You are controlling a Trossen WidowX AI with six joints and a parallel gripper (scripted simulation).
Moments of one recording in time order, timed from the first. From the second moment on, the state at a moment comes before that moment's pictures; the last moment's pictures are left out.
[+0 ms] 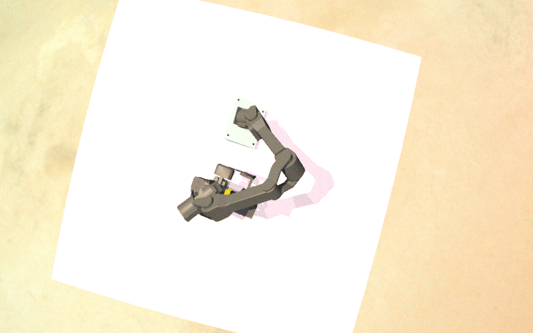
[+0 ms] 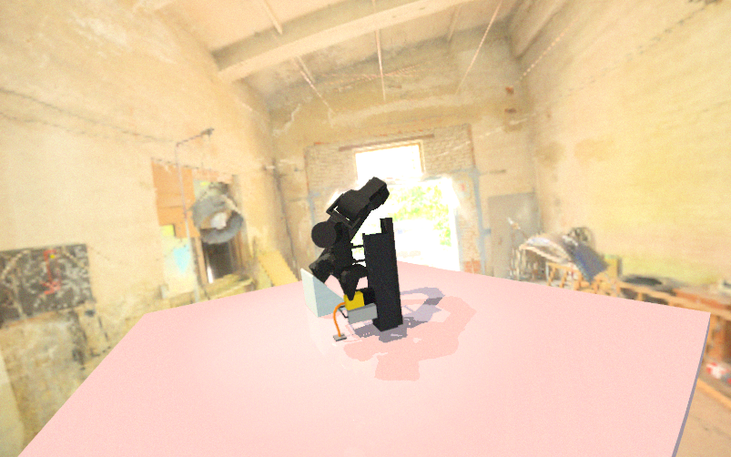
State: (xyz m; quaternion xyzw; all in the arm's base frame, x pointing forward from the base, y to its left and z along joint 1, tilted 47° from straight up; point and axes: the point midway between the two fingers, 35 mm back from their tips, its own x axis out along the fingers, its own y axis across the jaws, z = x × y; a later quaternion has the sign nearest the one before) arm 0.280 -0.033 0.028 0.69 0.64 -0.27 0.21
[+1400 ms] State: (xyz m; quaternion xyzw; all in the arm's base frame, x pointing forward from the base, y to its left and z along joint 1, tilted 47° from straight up) arm 0.262 -0.115 -0.032 0.68 0.63 -0.30 0.22
